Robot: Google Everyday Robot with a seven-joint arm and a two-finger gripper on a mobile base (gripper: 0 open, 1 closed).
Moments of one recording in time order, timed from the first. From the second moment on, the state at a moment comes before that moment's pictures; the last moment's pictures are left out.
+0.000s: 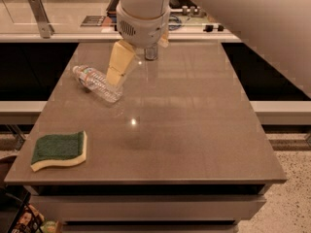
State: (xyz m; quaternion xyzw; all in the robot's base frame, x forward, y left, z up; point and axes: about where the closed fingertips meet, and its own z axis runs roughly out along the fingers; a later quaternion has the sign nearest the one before) arm 0.550 0.027 0.958 -0.44 0.89 -0.01 0.15
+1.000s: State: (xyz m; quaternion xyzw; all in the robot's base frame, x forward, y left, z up) arm 0.600 0.042 0.935 -0.40 0.91 -0.03 0.14
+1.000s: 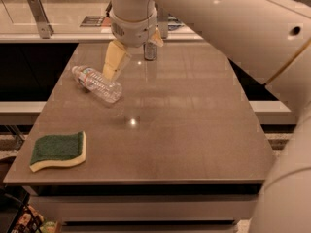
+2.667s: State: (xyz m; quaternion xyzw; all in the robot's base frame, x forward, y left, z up) arm 0.629 0.145 0.886 -0.44 0.89 0.03 0.10
